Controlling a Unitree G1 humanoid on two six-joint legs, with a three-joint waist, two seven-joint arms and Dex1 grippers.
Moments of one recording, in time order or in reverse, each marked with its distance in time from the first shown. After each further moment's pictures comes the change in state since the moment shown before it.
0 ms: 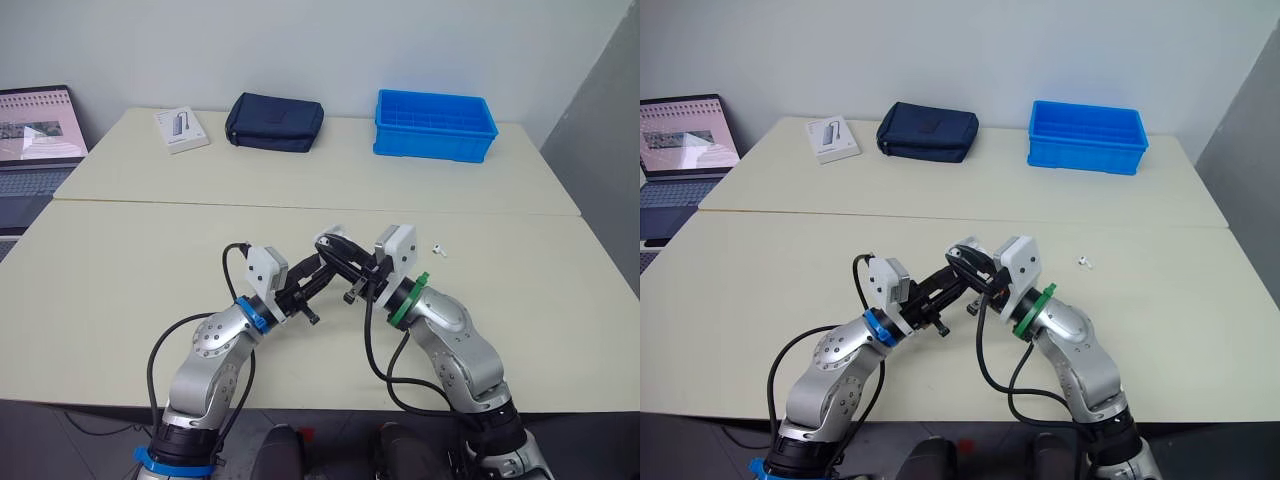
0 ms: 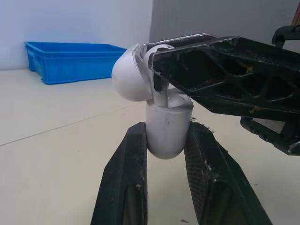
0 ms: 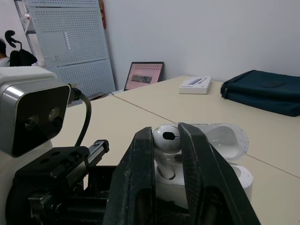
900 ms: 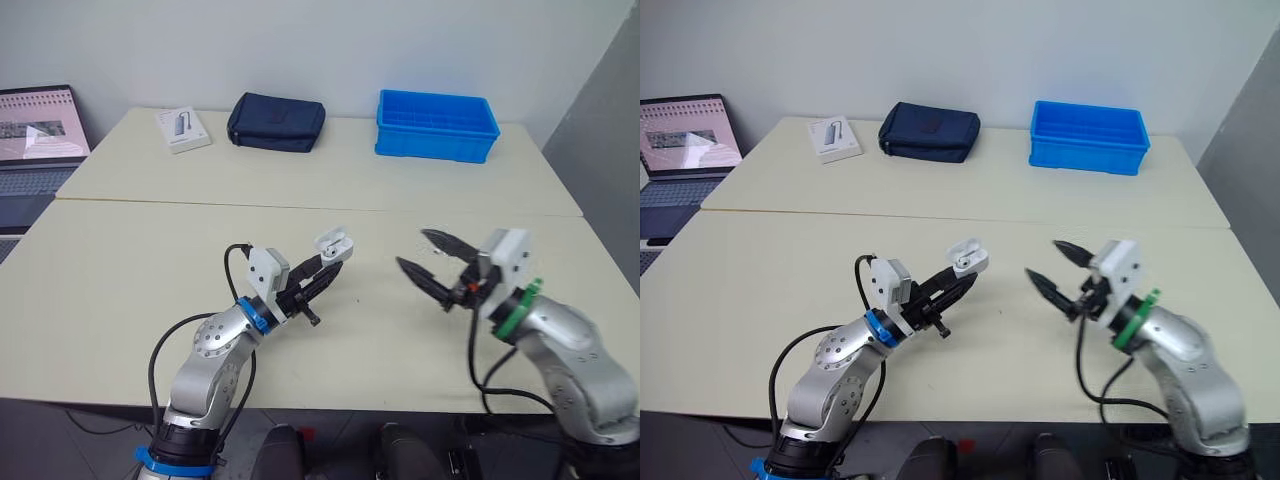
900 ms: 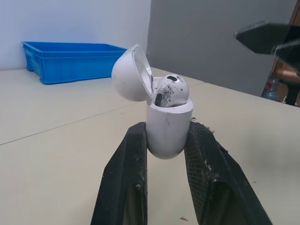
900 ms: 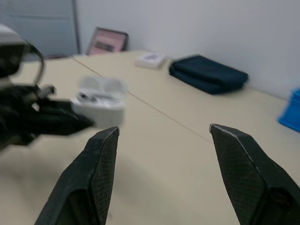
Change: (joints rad) left arm -0.001 0.001 -0.006 0.018 0.009 -0.022 -0.016; right arm 0.255 -0.491 -0.421 -0.256 0.187 0.108 0.121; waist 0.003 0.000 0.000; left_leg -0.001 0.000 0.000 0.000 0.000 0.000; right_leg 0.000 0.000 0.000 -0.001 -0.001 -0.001
